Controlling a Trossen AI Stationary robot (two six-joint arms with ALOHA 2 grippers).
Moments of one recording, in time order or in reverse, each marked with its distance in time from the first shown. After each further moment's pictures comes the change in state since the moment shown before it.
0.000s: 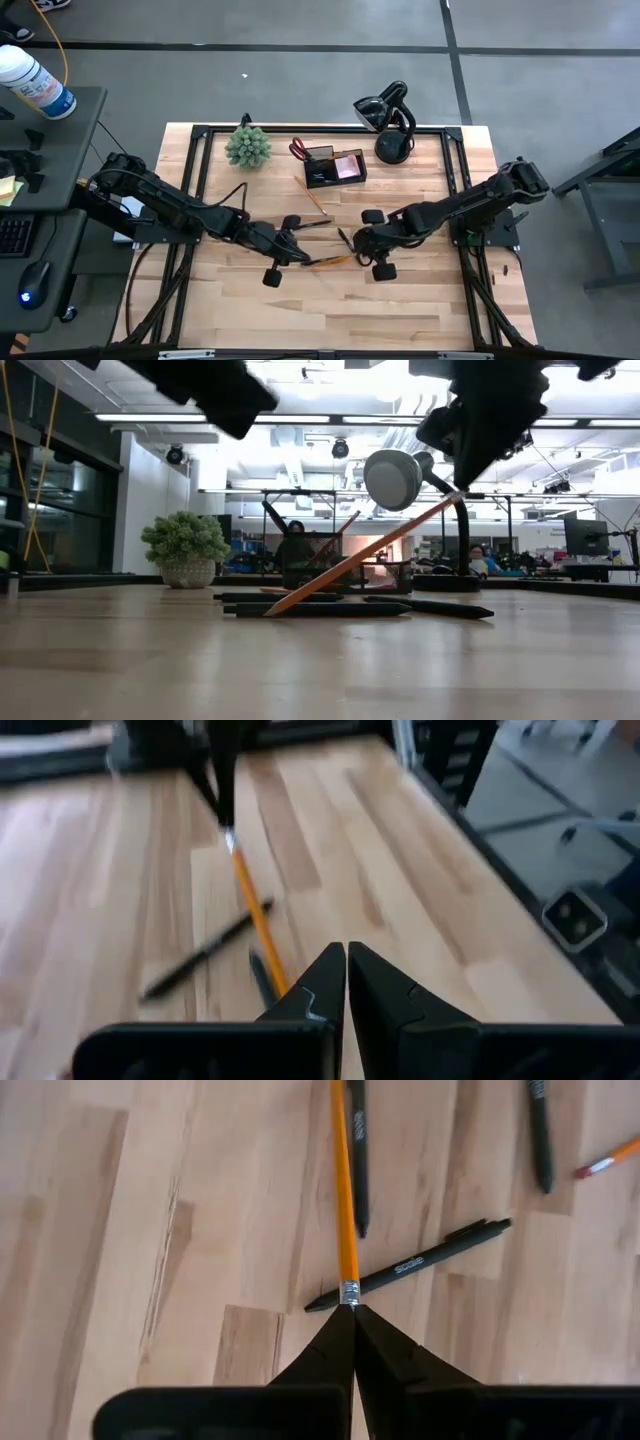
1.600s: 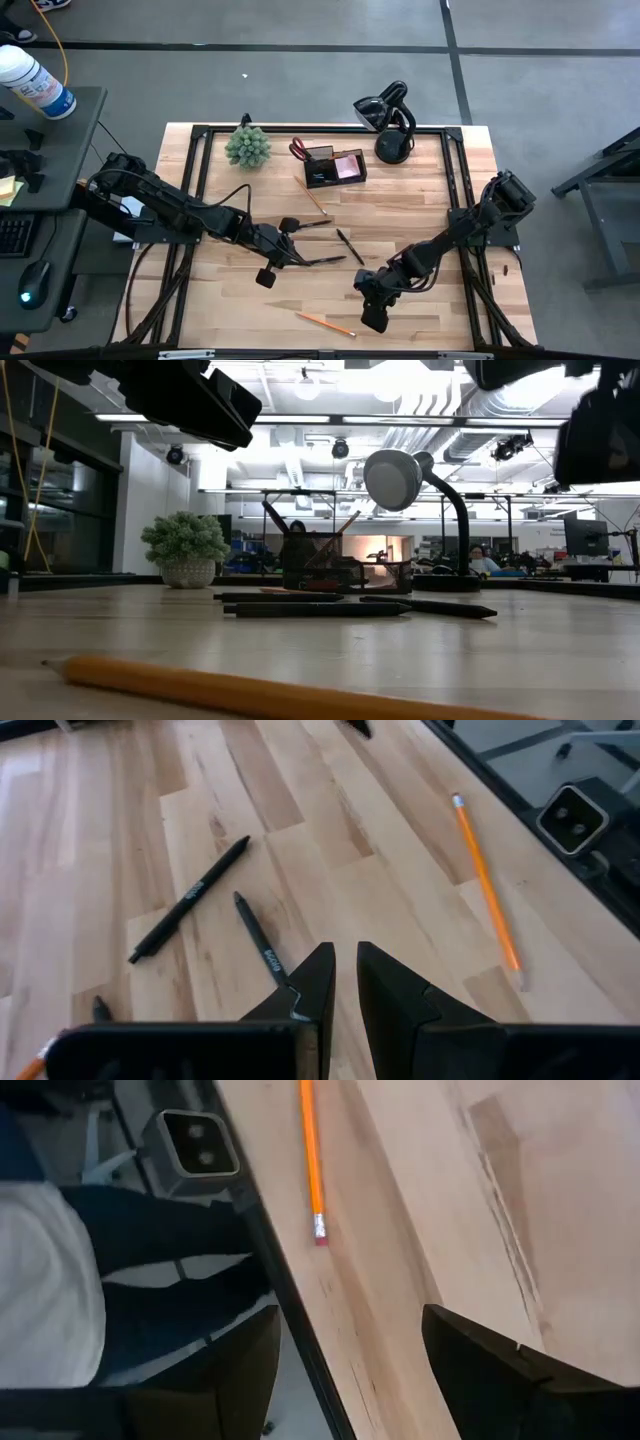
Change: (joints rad) left arm 0.000 0.000 0.000 -0.146 0.046 0.097; right arm 0.260 0.177 0.000 0.313 -0.280 0.965
